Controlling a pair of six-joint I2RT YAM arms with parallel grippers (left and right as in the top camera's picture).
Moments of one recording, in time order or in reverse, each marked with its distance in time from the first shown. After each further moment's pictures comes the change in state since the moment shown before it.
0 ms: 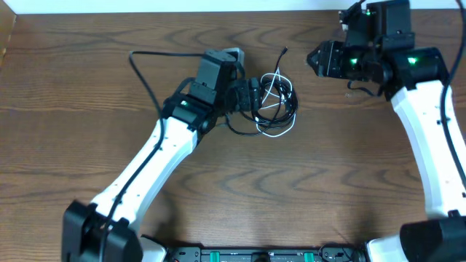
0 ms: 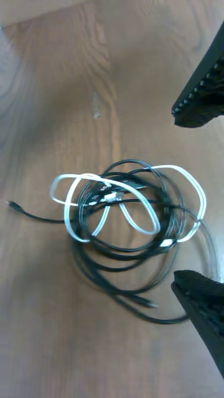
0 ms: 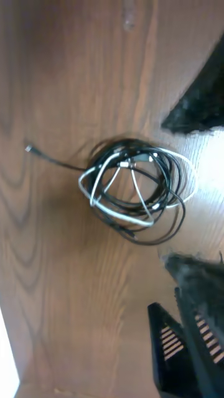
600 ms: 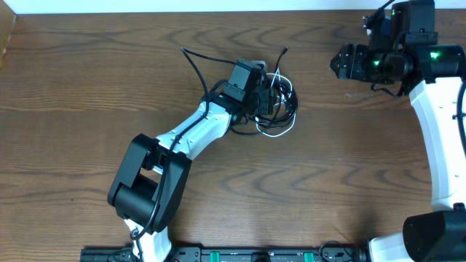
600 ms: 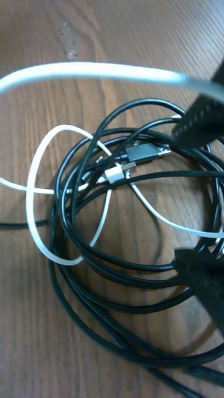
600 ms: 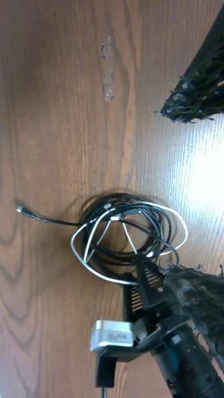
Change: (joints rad) left arm -0.052 0.346 0.005 0.243 0.005 0.062; right arm -0.113 0.005 0.000 -0.088 0.042 -0.111
